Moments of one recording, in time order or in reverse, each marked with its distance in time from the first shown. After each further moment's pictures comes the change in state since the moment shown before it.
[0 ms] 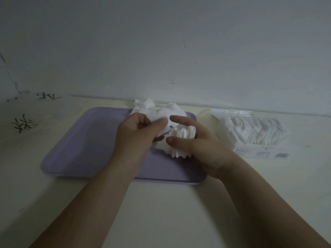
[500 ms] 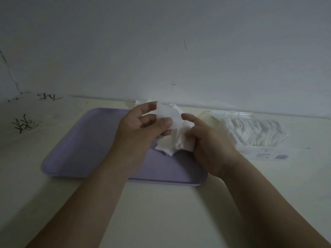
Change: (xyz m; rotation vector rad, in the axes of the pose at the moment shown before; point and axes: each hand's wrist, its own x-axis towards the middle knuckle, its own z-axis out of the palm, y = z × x) left_hand -0.003 0.014 0.002 -0.184 -0.159 0.011; right_hand 0.016 0.004 -0.008 0.250 0.065 0.042
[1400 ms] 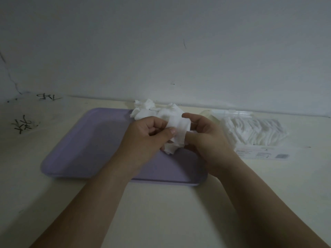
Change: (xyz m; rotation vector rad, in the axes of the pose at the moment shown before) left_hand -0.003 -0.010 -0.002 0.426 -0.086 0.029; right_hand -0.003 0.001 -0.002 -0.163 0.067 -0.171
